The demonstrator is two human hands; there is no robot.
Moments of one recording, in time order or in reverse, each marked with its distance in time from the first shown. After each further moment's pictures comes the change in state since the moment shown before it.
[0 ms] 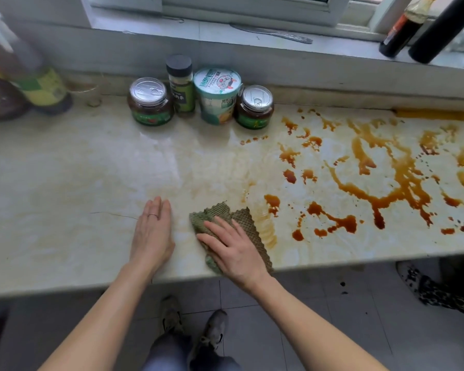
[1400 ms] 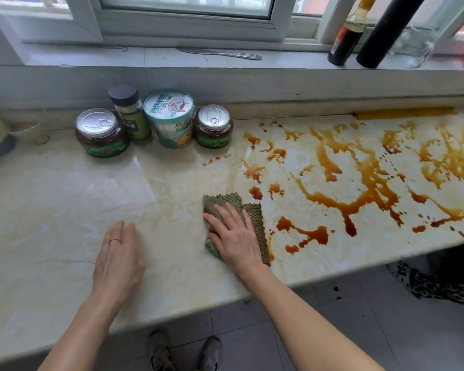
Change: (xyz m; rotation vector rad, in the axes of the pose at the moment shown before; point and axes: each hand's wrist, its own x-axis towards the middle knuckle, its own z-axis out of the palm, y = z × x) left_hand 0.022 0.029 -0.008 0.025 0.037 -0.065; right_hand 0.025 0.083 -0.034 -0.129 -0.010 0.411
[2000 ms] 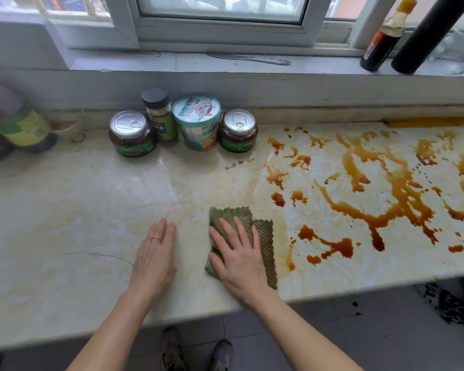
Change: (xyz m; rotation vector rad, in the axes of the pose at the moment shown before) left_hand 0.005 0.007 0.020 0.029 -0.064 0.123; right_hand -0.019 -0.037 0.008 0.019 -0.030 -0.026
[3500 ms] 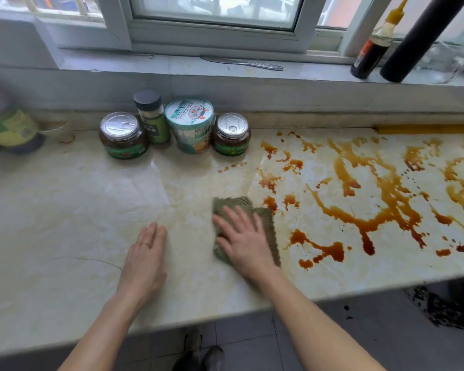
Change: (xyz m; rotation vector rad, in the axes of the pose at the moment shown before) left_hand 0.003 -0.004 0.002 -0.020 -0.033 -0.003; right_hand 0.032 0.040 -0.020 -0.091 -0.216 0.000
